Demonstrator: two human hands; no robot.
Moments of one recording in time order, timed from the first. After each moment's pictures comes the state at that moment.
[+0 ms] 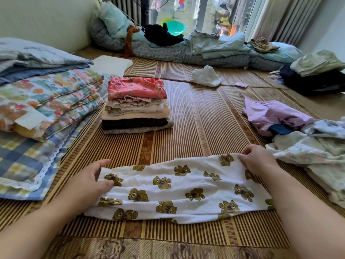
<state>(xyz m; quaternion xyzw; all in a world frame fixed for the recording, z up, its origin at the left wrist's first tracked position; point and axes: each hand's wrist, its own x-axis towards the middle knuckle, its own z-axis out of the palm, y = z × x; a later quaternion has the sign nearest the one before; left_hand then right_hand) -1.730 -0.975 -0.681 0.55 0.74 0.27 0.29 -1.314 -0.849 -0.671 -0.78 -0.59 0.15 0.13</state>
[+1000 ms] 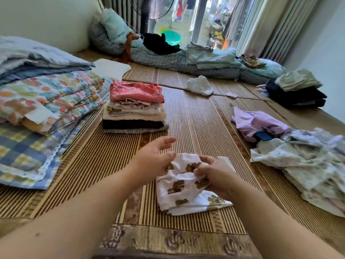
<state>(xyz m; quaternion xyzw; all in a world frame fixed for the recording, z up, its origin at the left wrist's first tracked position) -1.622 -0.956 -0.629 0.63 0.50 0.39 0.45 -1.414 -0.940 -0.634 -0.58 -0.45 0.61 0.30</state>
